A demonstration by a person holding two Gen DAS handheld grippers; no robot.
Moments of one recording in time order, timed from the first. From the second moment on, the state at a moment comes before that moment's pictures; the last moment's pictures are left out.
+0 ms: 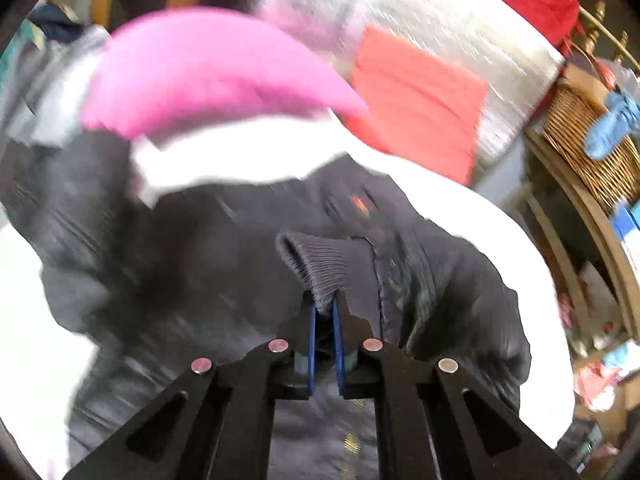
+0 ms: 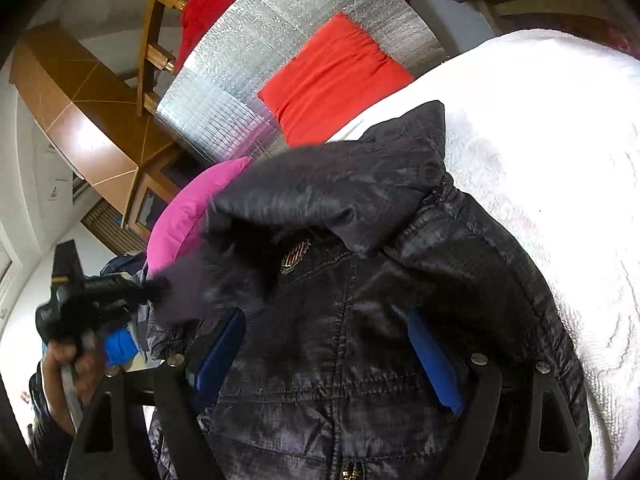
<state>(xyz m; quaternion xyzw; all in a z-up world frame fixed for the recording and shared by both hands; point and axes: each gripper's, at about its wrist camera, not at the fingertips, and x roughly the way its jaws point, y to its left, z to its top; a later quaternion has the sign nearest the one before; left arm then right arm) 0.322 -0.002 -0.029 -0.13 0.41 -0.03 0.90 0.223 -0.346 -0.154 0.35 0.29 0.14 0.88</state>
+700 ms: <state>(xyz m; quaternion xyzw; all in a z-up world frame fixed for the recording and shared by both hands) 0.364 0.070 -0.116 -0.08 0.48 0.05 0.87 0.306 -0.408 -0.095 0.30 0.35 0.06 0.89</state>
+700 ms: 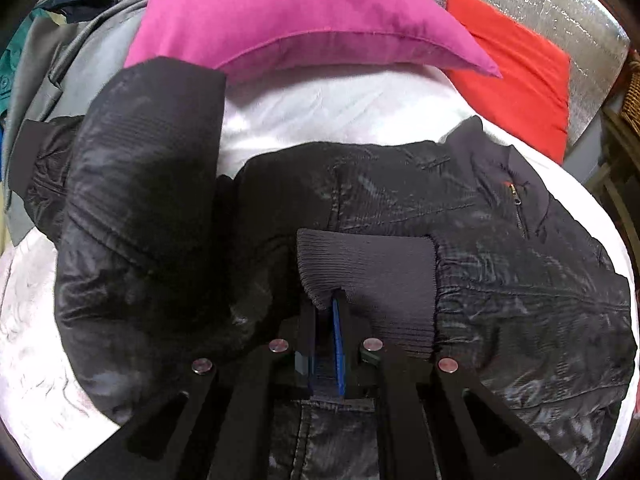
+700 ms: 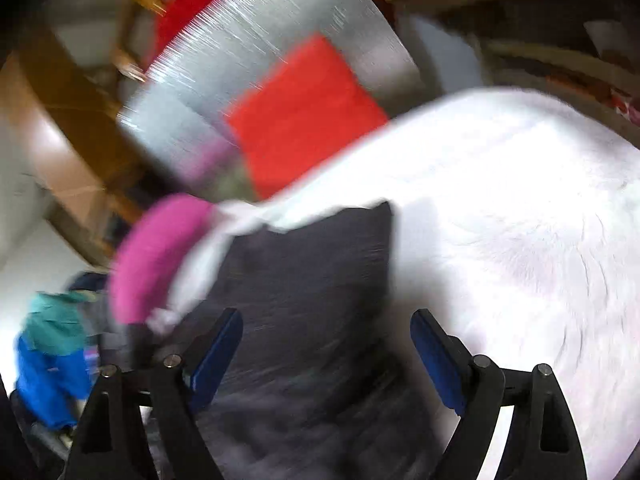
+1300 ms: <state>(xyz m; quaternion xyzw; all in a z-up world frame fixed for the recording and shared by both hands) 0.380 0.053 -0.136 -0.01 0.47 0.04 0.88 0.343 -0.397 -0.083 0.25 0.35 0.03 0.90</state>
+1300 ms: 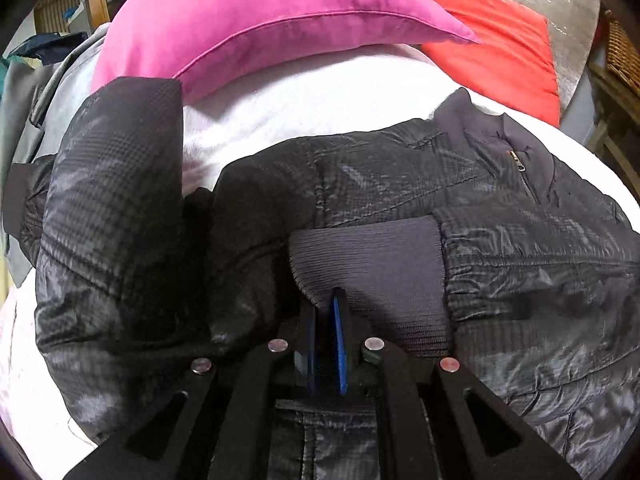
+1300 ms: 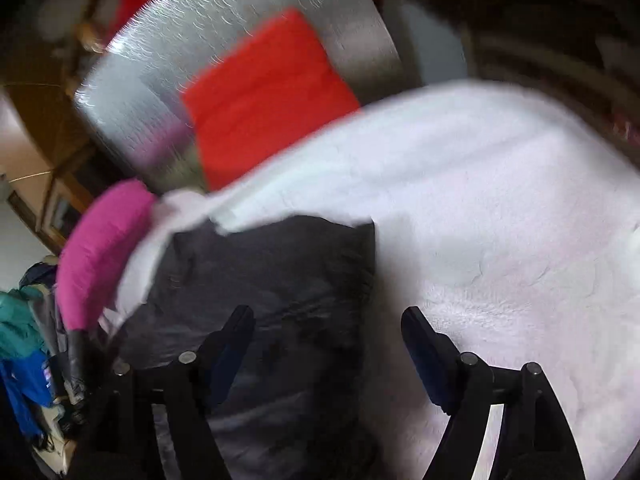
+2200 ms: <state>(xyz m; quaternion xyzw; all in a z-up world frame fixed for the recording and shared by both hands) 0.286 0.137 -0.073 -0.20 0.43 -0.04 0.88 0.247 -0.299 -0.092 0.33 0.37 0.16 0.86</state>
